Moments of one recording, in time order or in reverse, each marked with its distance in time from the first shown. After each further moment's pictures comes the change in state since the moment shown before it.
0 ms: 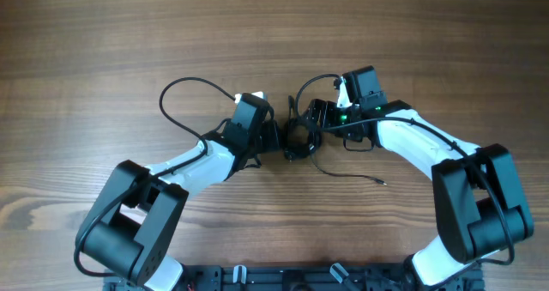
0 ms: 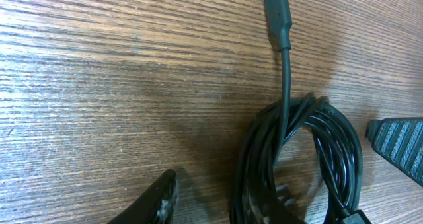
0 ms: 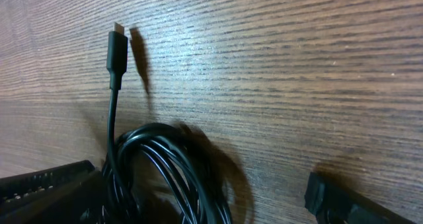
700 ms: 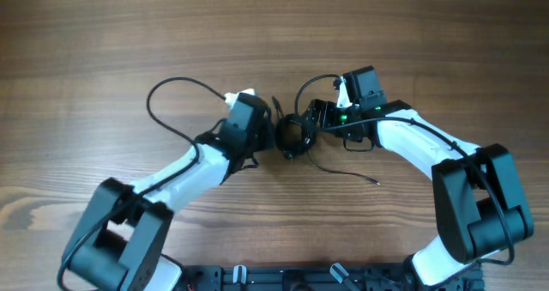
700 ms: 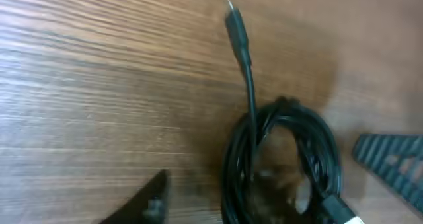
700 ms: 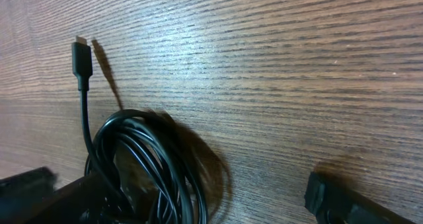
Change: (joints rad) left arm 0.000 -0.092 0.000 -0.087 -0.100 -0.051; right arm 0.000 0.000 0.000 -0.005 -0.001 -0.002
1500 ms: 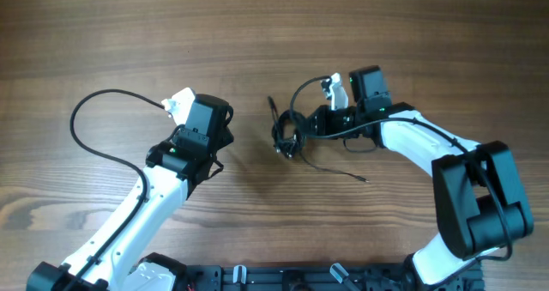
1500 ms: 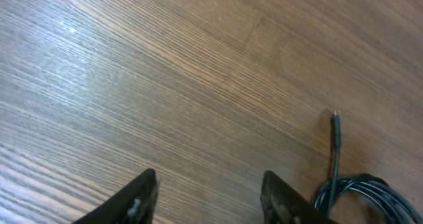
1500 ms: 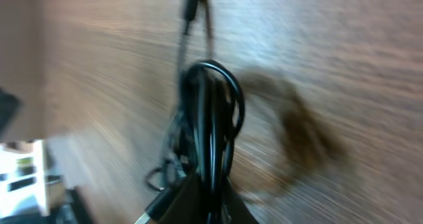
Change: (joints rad) left arm 0.134 -0.341 -0.005 -0.375 -0.314 -0.124; right arm -0.019 0.012 -0.025 0.068 -0.344 -0.158
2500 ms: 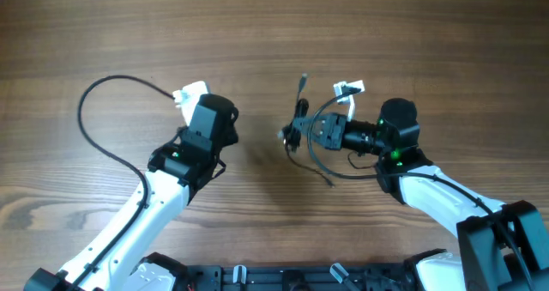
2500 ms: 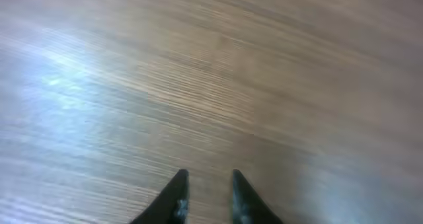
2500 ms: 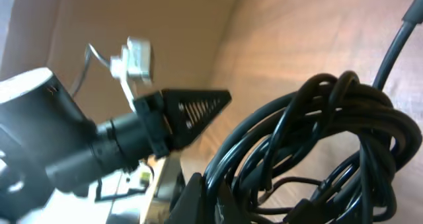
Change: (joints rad) left arm -0.036 -0.029 0.000 0.069 -0.048 0.151; right arm 0.004 -0.306 -0.421 0.990 -0.262 0.626
